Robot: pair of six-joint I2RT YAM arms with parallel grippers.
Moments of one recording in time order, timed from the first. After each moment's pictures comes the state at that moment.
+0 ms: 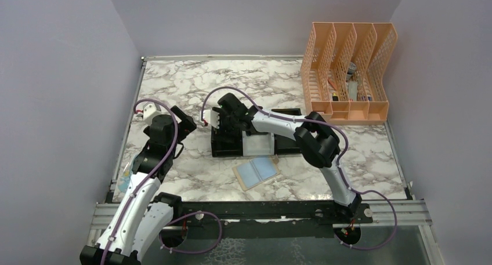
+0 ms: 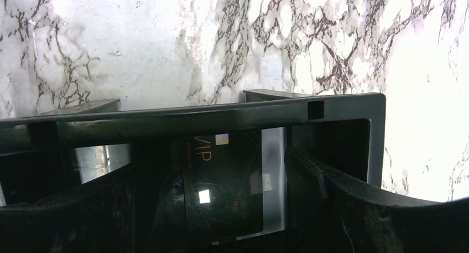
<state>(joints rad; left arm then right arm) -0.23 0.72 0.64 -0.40 -0.31 -0.74 0.90 2.22 1.67 -0.28 -0.23 -0.70</state>
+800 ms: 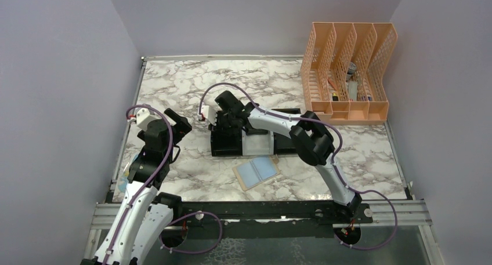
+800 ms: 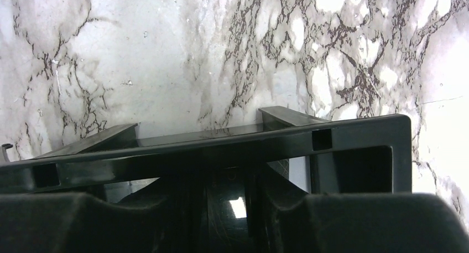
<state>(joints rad) -0.23 0.62 0.64 -0.47 -0.39 -0.74 0.89 2.30 1.79 -0.36 -0.29 -0.56</state>
